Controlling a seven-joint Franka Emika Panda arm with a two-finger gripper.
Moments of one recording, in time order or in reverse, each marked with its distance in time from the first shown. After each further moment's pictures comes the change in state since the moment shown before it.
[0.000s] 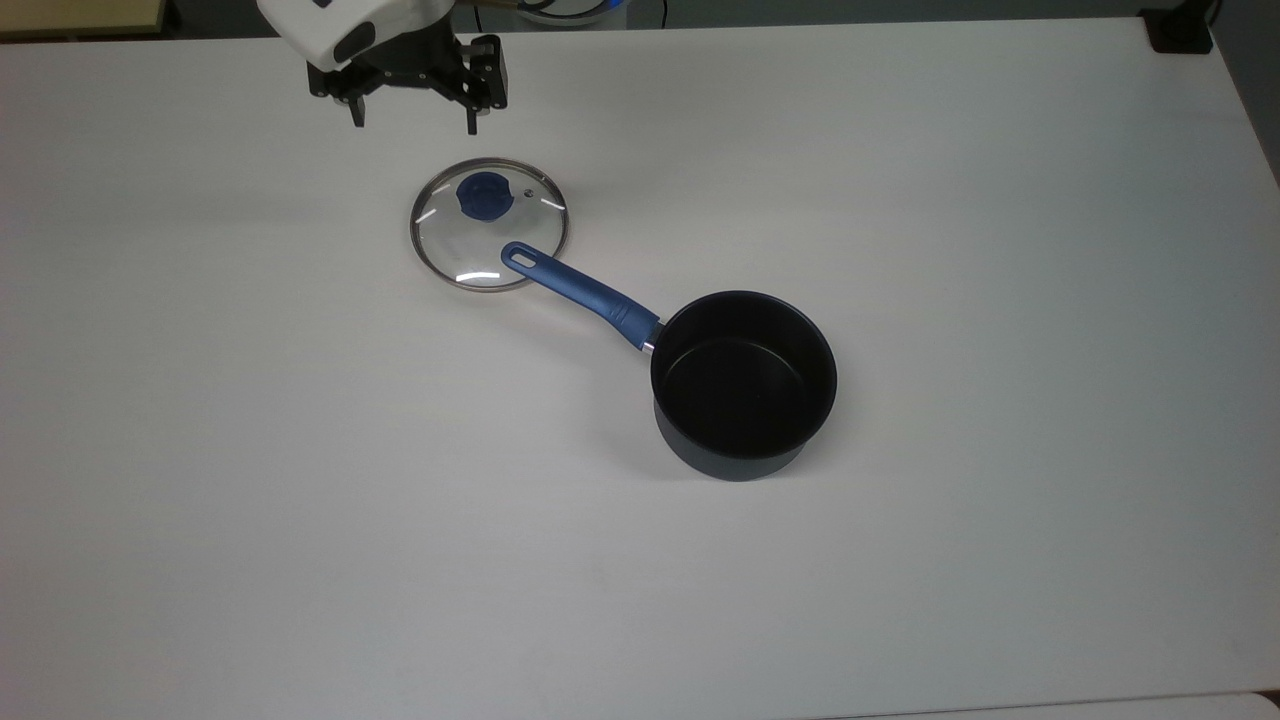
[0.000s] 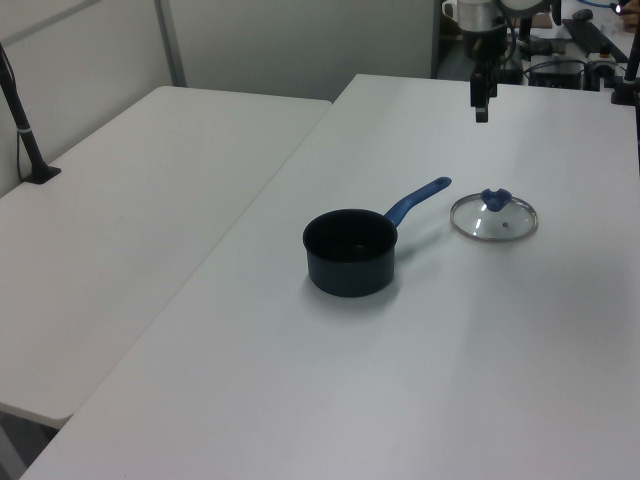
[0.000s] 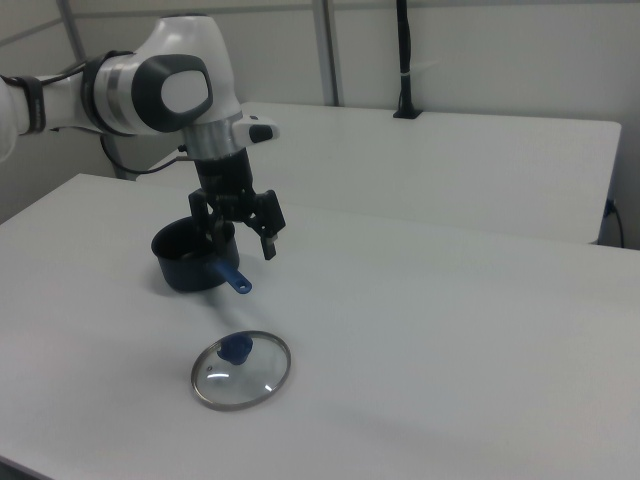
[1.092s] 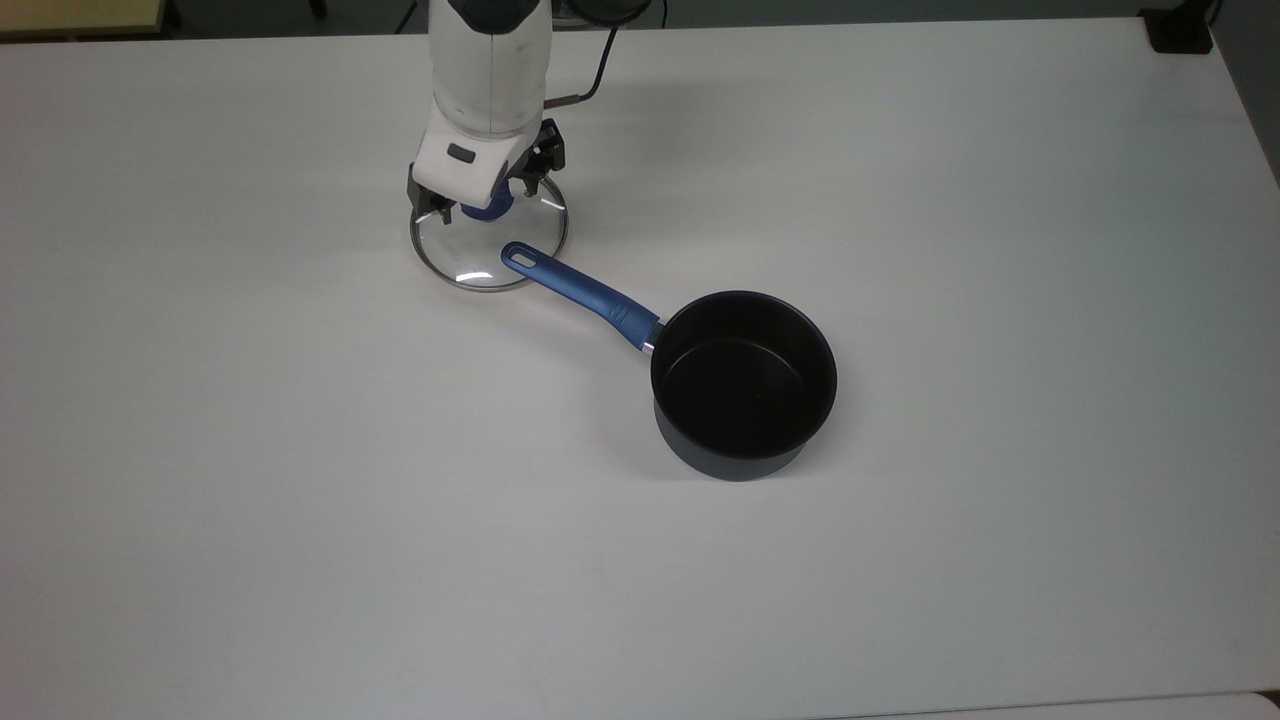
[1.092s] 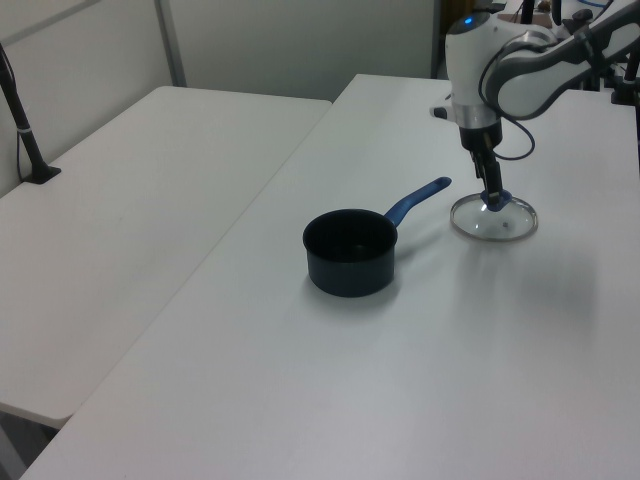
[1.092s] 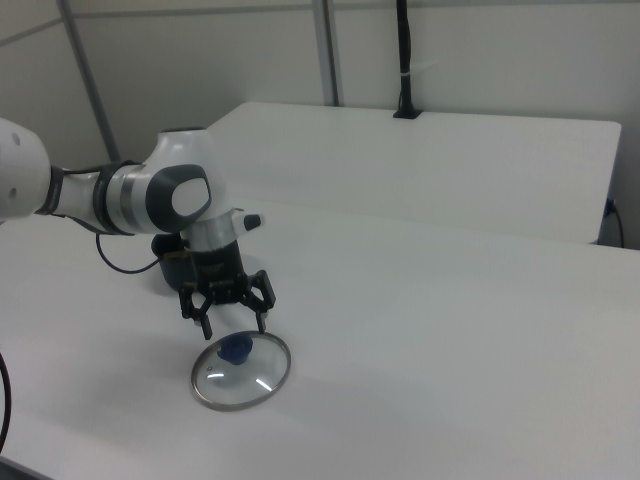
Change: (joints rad) arm 0.066 0.068 0.002 -0.303 -0.036 0.303 -0.284
